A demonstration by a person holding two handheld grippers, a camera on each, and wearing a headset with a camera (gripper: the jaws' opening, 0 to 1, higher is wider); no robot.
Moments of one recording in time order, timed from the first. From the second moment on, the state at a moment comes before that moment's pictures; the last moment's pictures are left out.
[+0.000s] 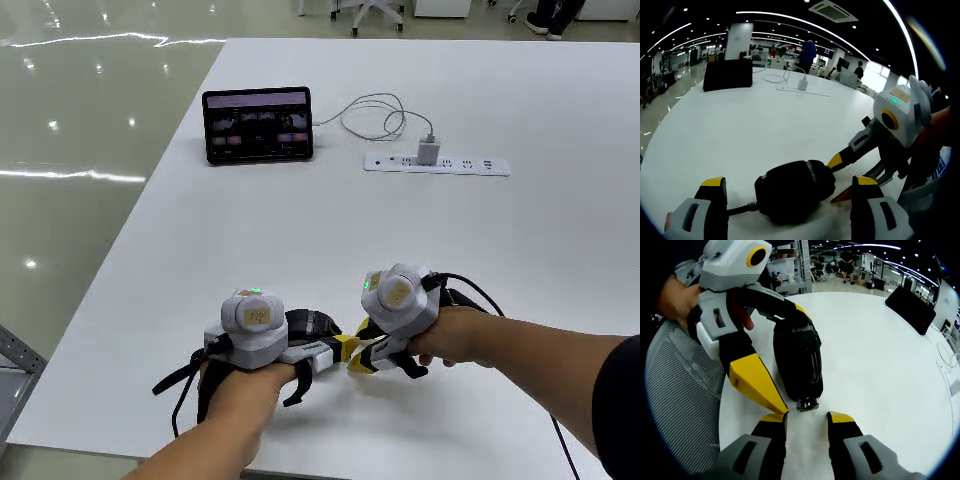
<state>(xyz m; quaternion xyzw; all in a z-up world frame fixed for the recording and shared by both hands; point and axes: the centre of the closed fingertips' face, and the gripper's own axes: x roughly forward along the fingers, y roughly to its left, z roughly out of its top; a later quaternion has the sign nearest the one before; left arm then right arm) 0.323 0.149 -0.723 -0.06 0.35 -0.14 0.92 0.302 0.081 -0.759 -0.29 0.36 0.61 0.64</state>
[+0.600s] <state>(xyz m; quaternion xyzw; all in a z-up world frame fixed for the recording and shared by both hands) 0.315 0.142 -0.714 -0.04 0.34 -0.23 0.91 0.304 0.051 -0.734 -0.23 0.34 0.58 0.70</state>
